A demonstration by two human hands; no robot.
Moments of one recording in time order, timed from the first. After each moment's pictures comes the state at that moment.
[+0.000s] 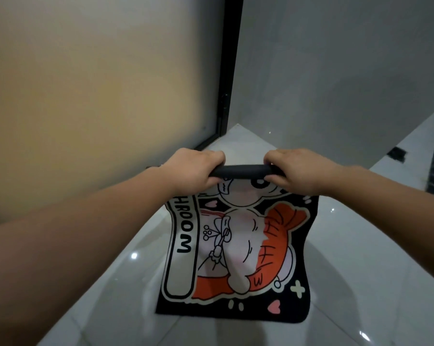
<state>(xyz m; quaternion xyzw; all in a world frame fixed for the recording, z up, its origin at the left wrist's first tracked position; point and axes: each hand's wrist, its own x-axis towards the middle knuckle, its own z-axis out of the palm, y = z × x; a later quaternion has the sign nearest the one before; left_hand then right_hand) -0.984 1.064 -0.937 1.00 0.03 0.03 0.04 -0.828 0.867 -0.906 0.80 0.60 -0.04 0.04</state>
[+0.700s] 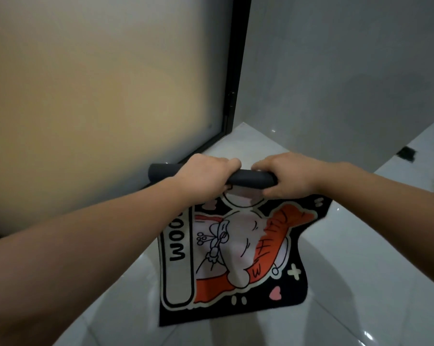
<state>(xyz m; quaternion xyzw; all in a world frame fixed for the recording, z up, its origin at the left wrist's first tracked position) -0.985 1.042 -0.941 1.00 0.01 0.06 -0.01 -0.846 0.889 -0.906 0.79 0.58 -0.17 0.03</state>
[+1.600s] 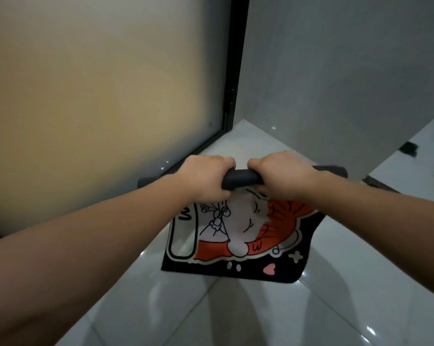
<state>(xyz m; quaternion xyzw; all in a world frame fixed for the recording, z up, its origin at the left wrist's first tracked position) -0.986 1.046 -0.946 0.99 0.09 0.01 0.07 -0.867 0.902 -0.919 0.79 0.61 -0.02 0.08</state>
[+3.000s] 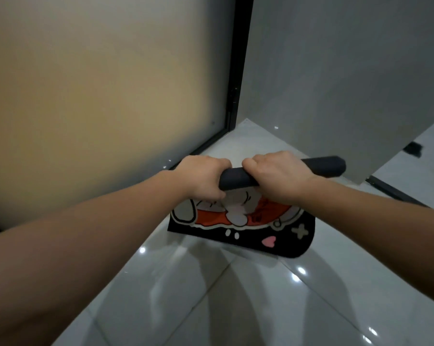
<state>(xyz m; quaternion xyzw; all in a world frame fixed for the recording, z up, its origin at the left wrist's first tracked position) -0.994 1.056 -0.943 0.99 0.10 -0.08 0.10 -0.871 0.906 -0.937 0.74 0.66 0.12 0.09</state>
